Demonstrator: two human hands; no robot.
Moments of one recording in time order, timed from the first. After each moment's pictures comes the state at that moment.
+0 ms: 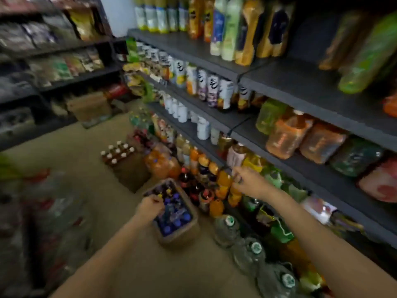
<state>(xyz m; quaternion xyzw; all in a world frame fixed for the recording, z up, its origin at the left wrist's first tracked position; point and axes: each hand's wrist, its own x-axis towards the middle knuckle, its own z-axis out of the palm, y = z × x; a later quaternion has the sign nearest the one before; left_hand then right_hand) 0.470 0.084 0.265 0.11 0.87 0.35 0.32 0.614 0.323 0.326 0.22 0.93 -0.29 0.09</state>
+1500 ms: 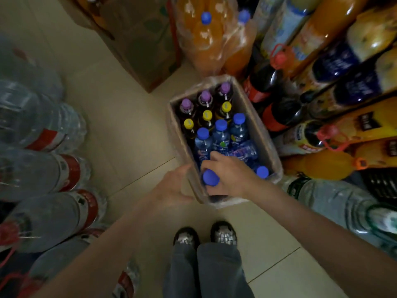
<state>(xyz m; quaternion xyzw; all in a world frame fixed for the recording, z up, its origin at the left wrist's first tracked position) 0.208 0.013 -0.257 0.24 0.79 0.28 0.49 0.268 0.186 -0.233 -0.03 0.93 -0.25 0.25</state>
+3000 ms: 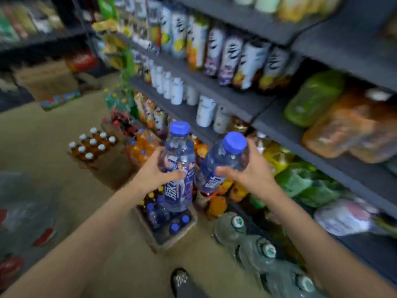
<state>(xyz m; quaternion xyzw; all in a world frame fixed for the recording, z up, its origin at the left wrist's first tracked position) 0.306 0.138 0.221 0.27 0.68 0.58 0.36 0.473 0.301 0.256 0.27 0.81 -0.48 -0.19</state>
